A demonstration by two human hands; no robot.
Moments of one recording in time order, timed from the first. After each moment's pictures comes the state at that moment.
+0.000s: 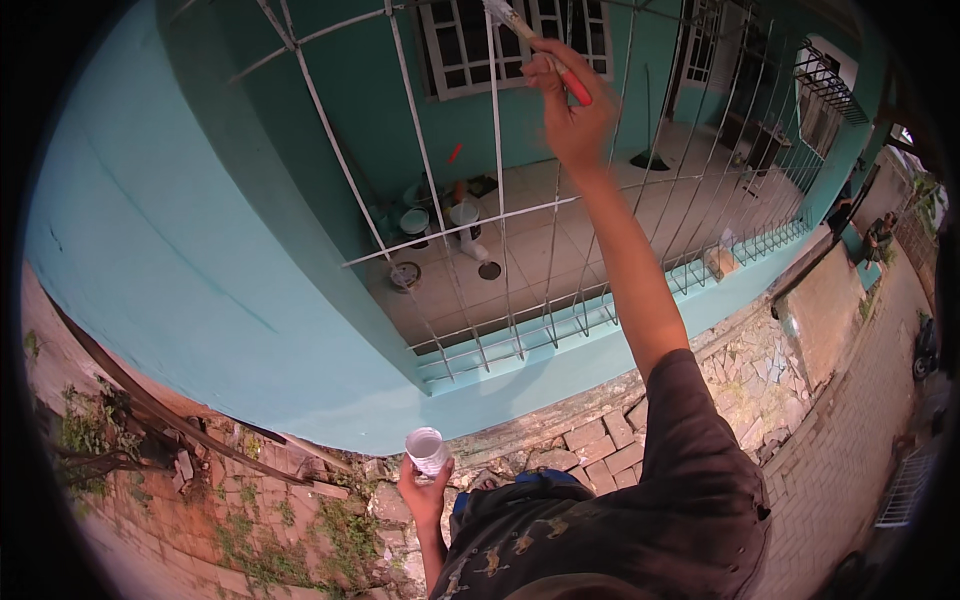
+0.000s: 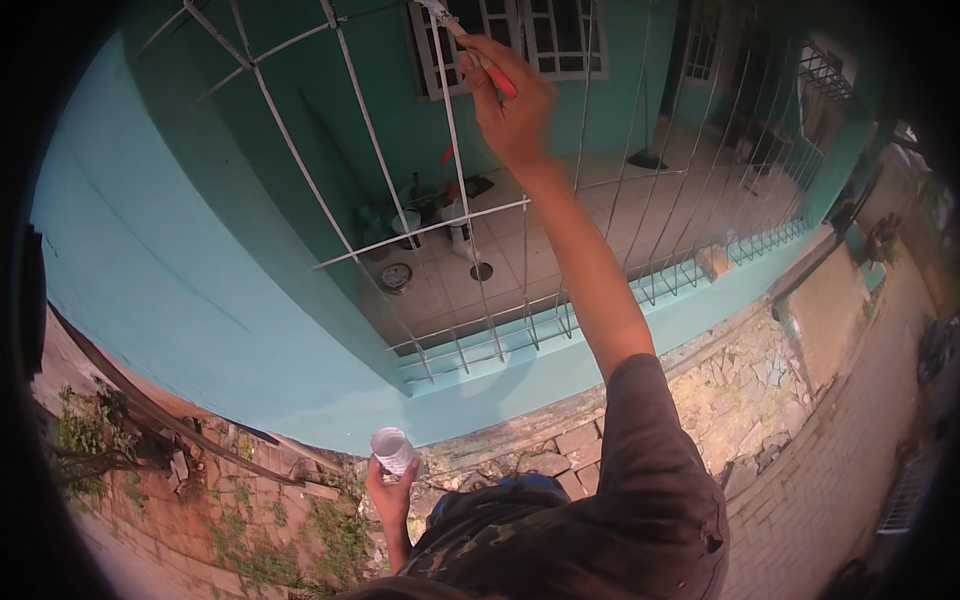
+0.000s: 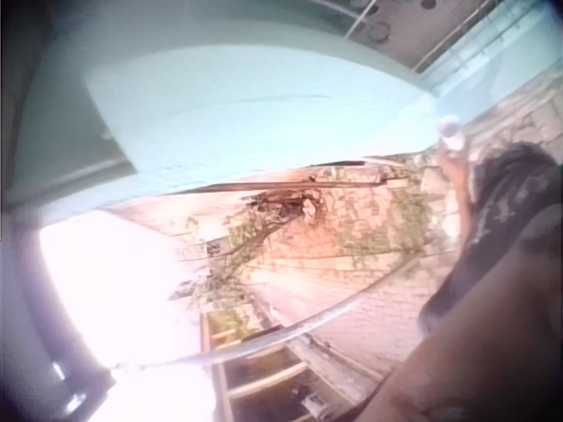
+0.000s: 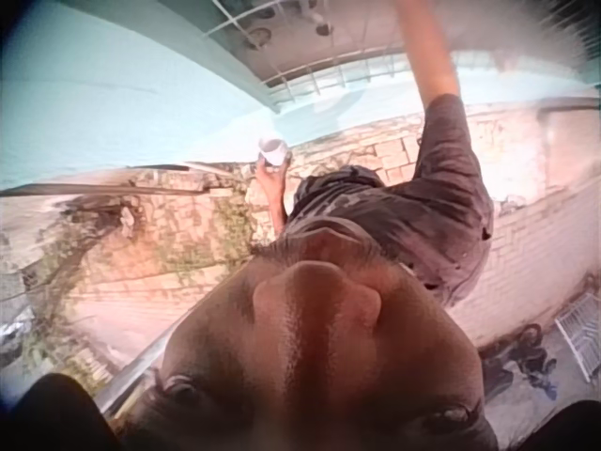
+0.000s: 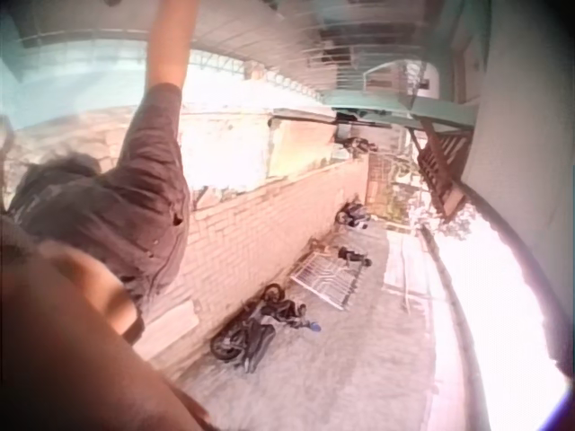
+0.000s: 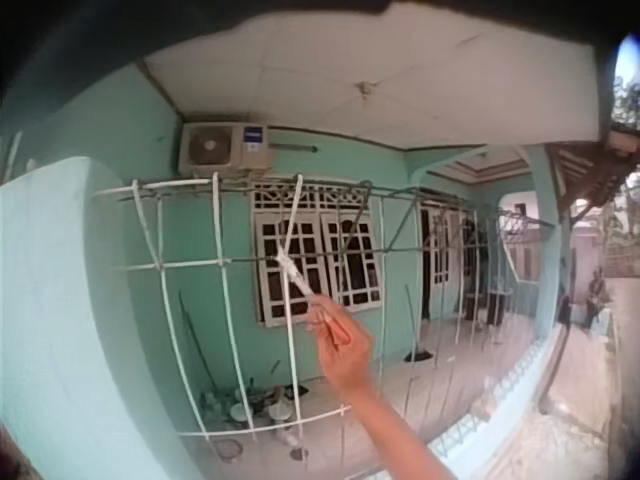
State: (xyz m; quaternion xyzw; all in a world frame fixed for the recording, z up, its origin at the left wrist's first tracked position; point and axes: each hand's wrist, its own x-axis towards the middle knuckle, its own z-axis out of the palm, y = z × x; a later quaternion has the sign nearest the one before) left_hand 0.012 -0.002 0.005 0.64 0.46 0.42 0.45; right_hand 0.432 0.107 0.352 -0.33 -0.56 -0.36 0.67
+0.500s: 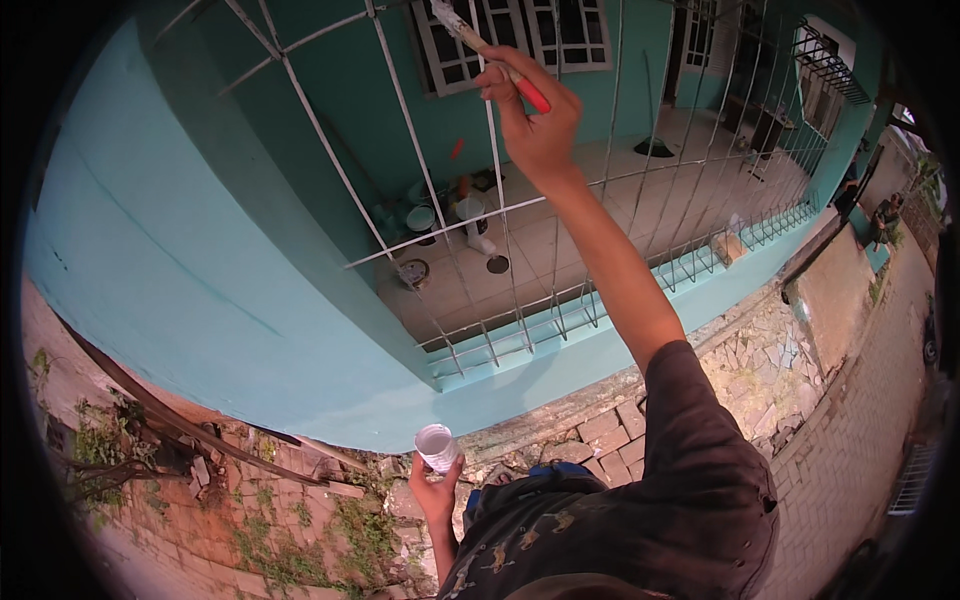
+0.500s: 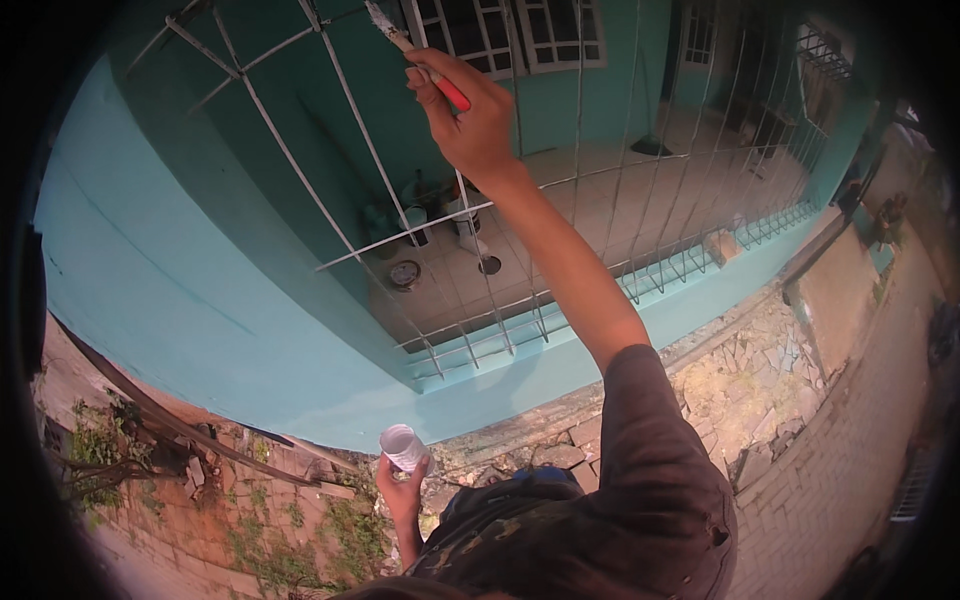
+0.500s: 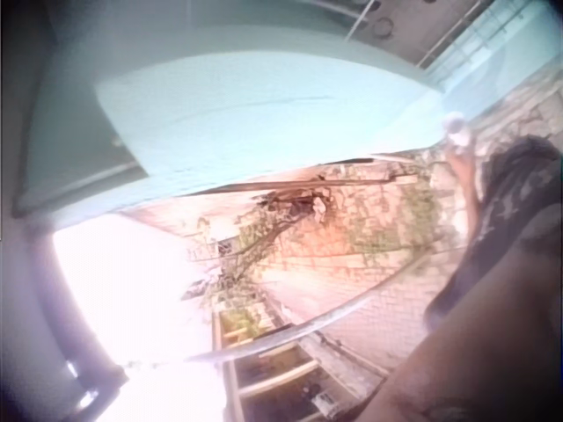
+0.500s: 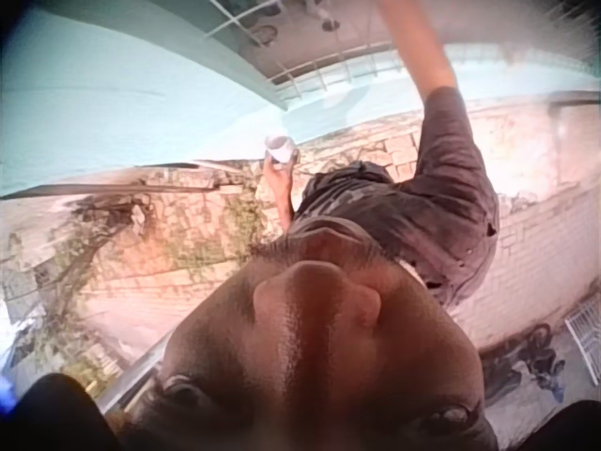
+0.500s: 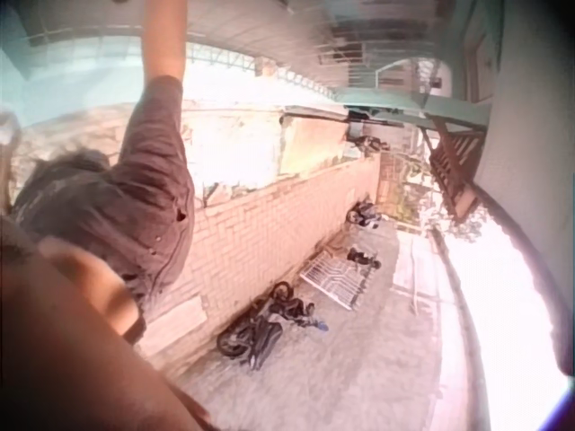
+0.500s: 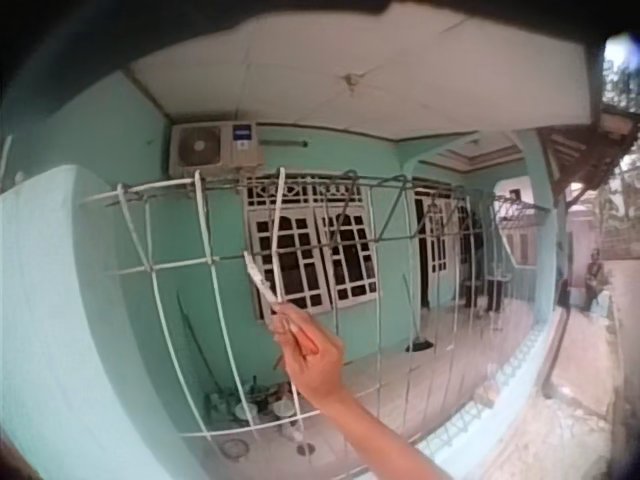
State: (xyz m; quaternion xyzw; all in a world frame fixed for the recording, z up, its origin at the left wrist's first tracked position) left_hand 0.014 -0.002 0.009 0.64 0.45 0.43 0.45; right_hand 0.399 0.123 0.342 -0.30 -0.56 -0.32 0.70
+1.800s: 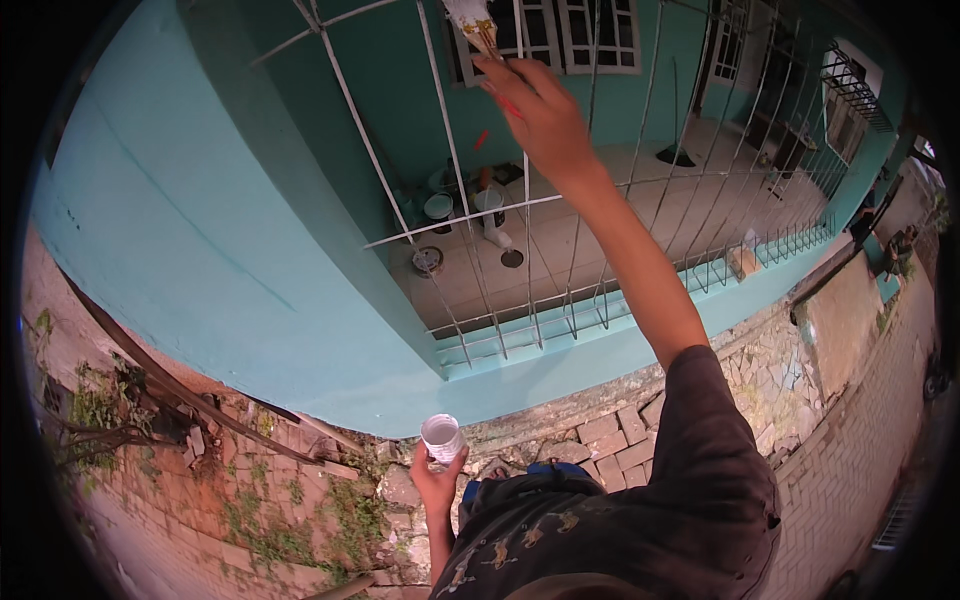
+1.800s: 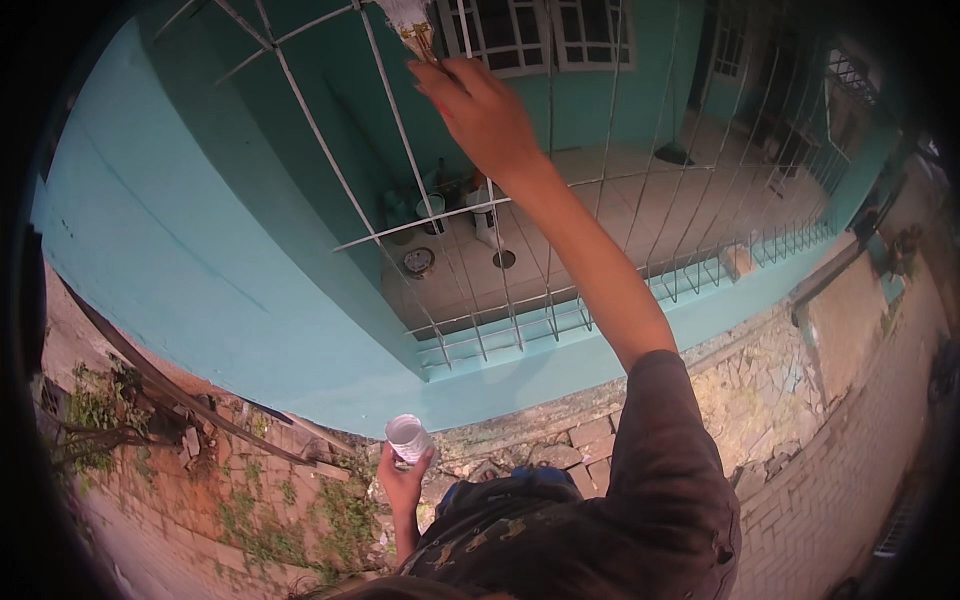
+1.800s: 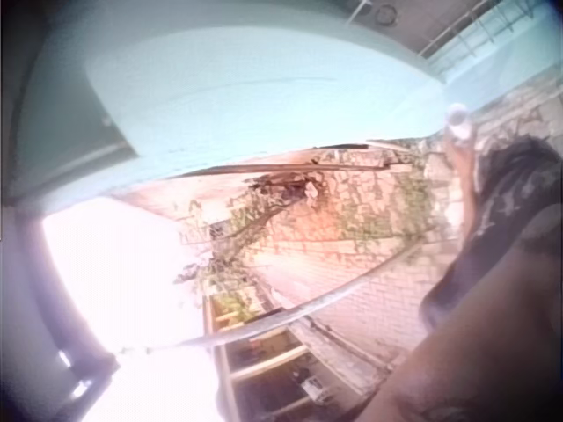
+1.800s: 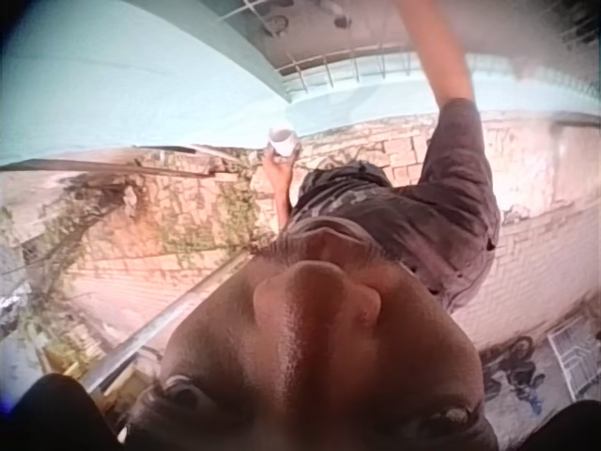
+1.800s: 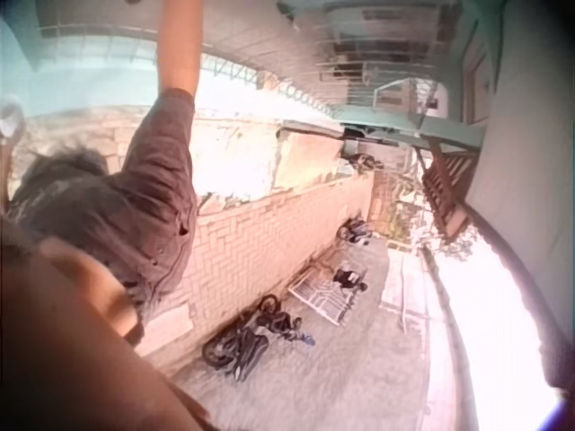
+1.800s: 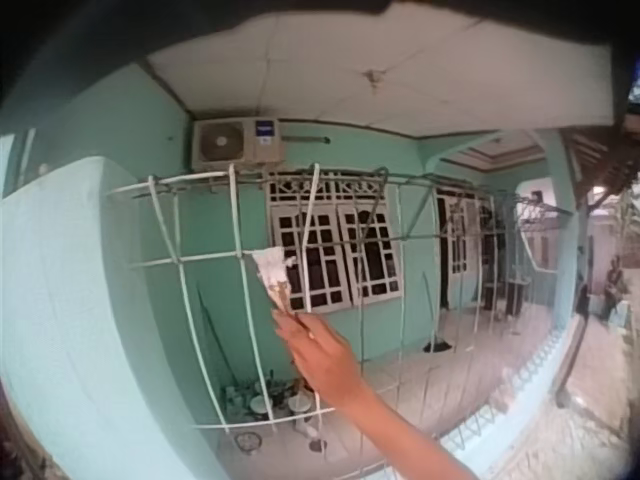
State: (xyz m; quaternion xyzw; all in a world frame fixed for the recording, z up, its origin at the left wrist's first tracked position) left_hand 0.008 -0.005 -0.008 0.65 0.48 0.41 0.43; right_hand 0.398 0.135 0.336 -0.39 -0.60 -0.50 0.49
